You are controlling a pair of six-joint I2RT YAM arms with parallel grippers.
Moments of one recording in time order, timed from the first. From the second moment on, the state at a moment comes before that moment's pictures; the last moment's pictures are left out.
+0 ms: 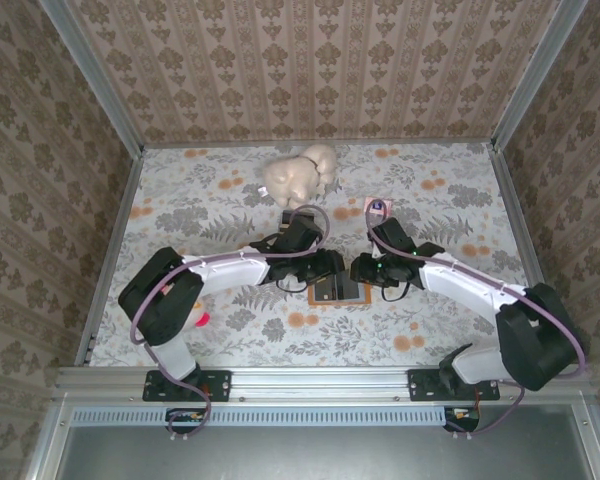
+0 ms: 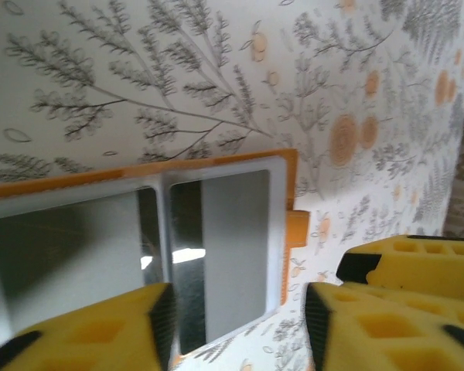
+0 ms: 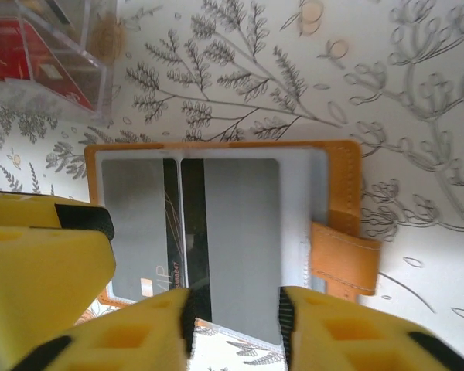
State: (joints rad) left arm -0.88 1.72 0.97 -0.10 0.31 -1.03; right arm 0.51 1.38 0.77 -0.45 -0.19 0.67
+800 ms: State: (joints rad) left arm -0.88 1.82 1.00 -0.14 0.33 -1.03; right arm 0.51 1.57 0.80 -0.43 -0.22 0.68
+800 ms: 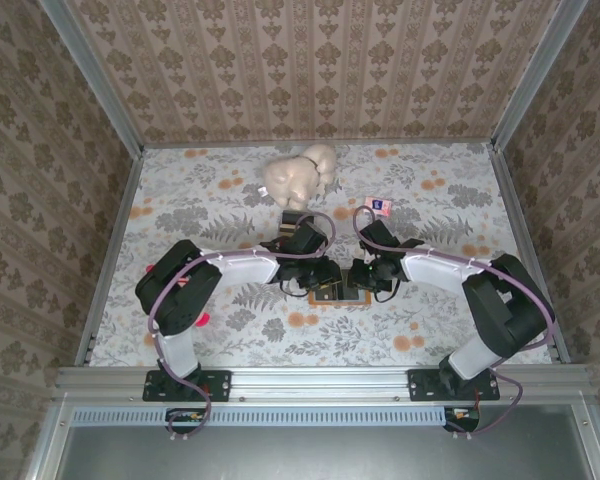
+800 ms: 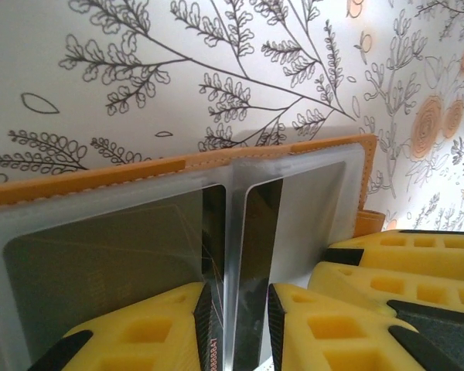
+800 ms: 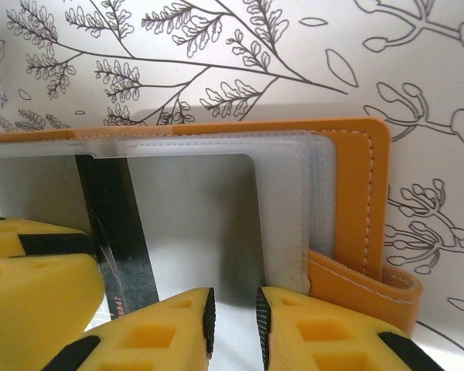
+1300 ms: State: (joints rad) left arm -0.88 1.84 0.98 -0.07 0.36 -1.05; right arm 0.51 1.59 0.81 -0.42 -0.24 0.68
